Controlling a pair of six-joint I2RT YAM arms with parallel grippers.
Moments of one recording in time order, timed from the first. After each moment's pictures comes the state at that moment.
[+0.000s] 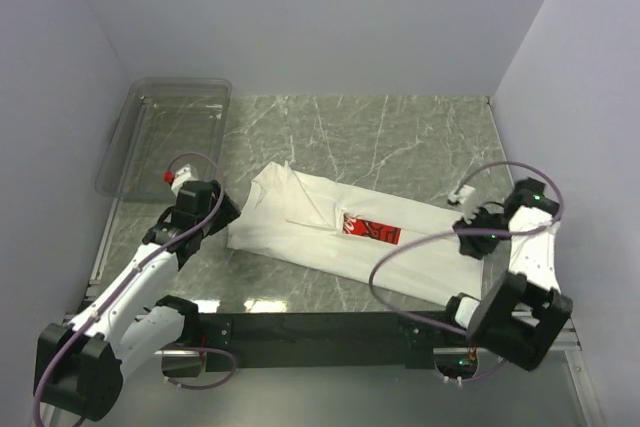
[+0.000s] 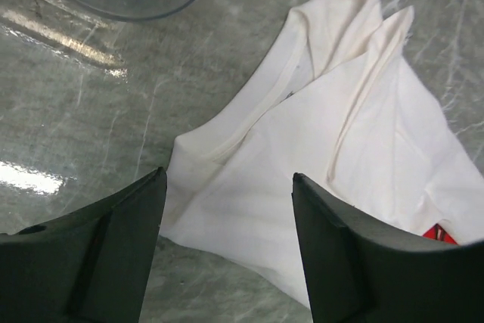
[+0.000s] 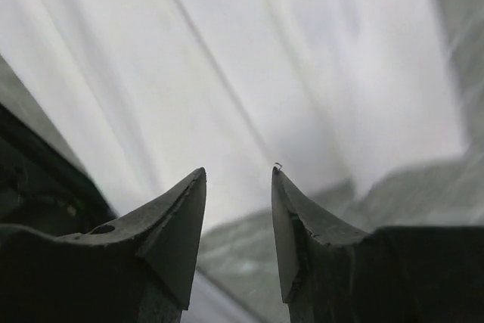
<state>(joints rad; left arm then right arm) -0.30 0.93 0.54 -0.34 -0.21 -0.80 -0.56 1.17 0.82 -1.15 -0.48 -1.33</state>
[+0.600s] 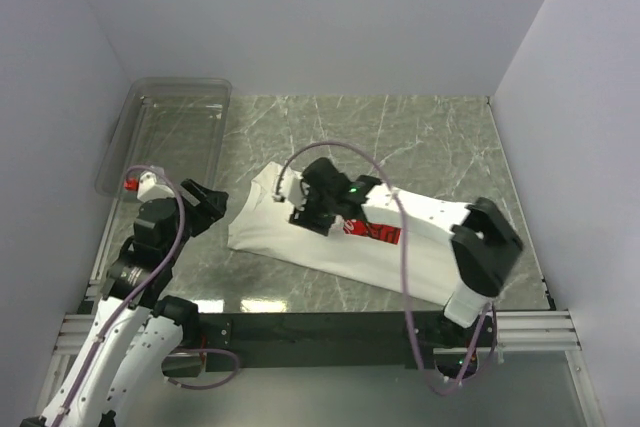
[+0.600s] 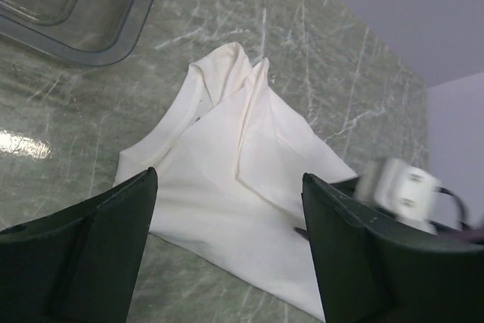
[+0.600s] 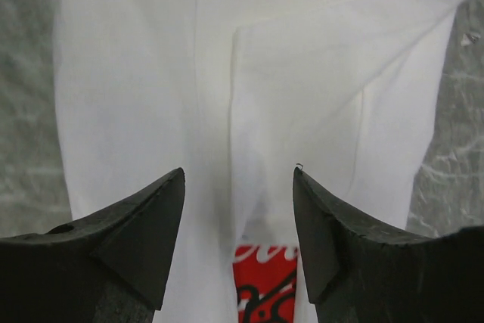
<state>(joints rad) -0.30 0.51 0.63 -0.50 -0.18 -0.80 0.86 1.64 1.17 -0.45 -0.11 -0.48</state>
